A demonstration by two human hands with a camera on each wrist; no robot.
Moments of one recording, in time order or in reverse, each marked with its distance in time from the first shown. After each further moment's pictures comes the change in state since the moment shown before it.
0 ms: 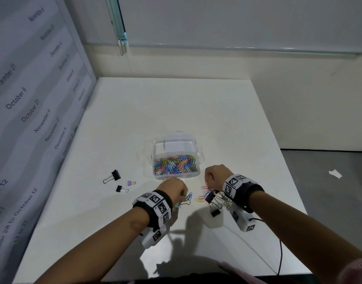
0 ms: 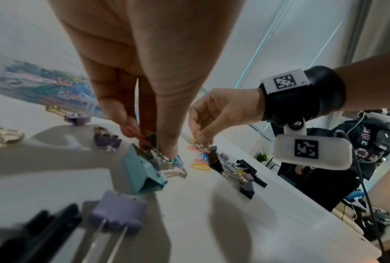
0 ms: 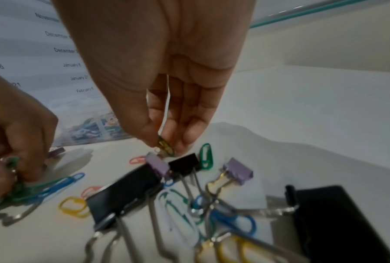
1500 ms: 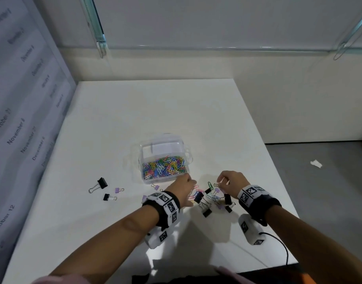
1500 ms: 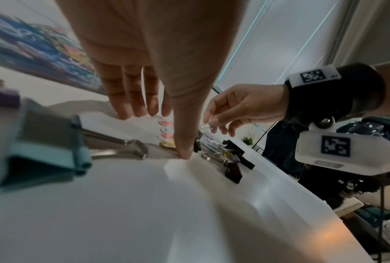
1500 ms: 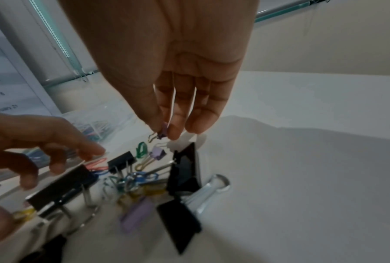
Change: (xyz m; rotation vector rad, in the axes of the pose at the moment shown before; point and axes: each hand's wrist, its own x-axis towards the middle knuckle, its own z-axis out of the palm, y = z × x) left_hand 0.038 0.027 0.024 0.081 0.063 0.171; right_hand -0.039 0.062 0.008 0.234 0.182 0.226
